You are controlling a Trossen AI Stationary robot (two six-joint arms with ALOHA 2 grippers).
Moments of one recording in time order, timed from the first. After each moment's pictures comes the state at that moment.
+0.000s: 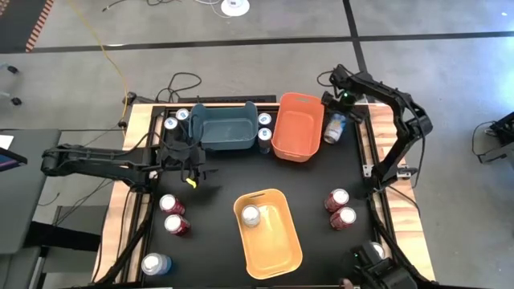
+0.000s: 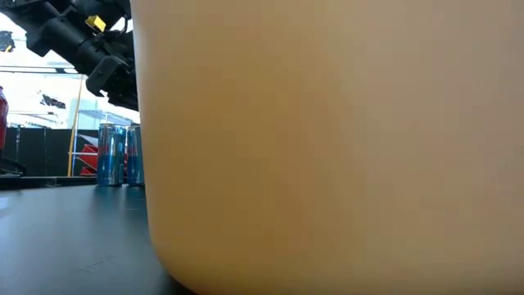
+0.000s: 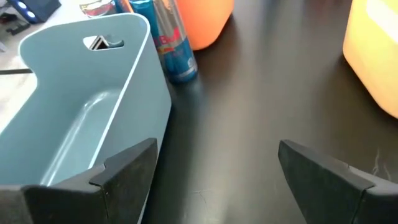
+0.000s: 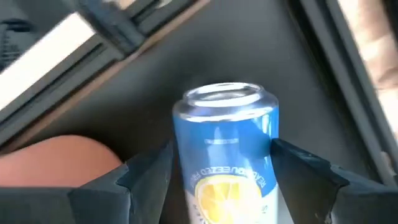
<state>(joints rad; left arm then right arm) 0.13 0.86 0.44 -0.11 -0.21 0.18 -1.12 1.70 1.22 -1.01 0.02 1.03</state>
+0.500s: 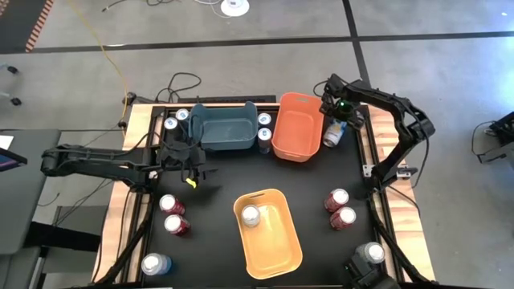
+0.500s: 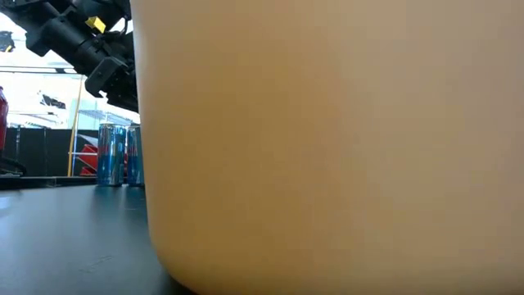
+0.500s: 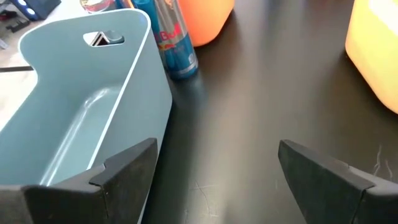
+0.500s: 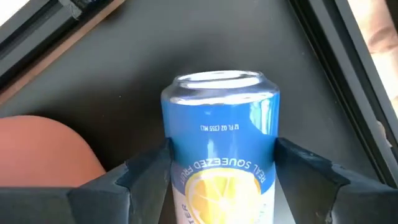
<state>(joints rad) 0.13 0.86 0.44 -0.12 -0.21 0.17 -1.04 1.69 1.08 -0.97 0.07 1.14</state>
